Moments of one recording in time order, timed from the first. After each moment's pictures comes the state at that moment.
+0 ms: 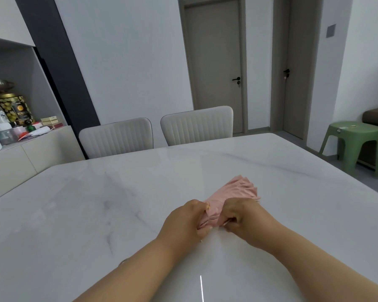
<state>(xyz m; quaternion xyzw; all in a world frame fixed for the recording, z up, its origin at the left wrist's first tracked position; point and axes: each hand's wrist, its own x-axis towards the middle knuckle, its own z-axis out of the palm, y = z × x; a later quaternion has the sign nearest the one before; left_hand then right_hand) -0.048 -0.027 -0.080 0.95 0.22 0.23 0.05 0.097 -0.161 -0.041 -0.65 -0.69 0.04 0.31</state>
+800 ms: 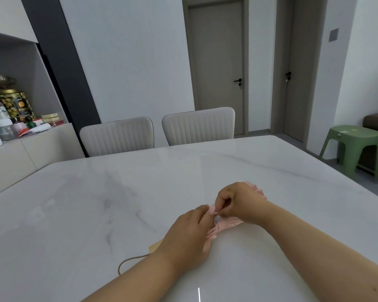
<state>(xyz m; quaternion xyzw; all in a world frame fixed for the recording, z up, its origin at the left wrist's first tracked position) -0.055 -0.040 -0.092 0.95 0.11 0.28 -0.07 0.108 -0.132 -0.019 -0.73 -0.60 0.12 0.30</state>
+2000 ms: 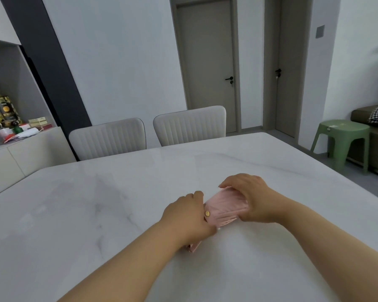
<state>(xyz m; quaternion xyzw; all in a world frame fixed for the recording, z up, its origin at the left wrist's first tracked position) -0.022 -0.049 -0.034 0.94 0.33 0.05 0.03 0.165 -0.152 -0.039 -0.71 -0.67 -0.01 0.21</state>
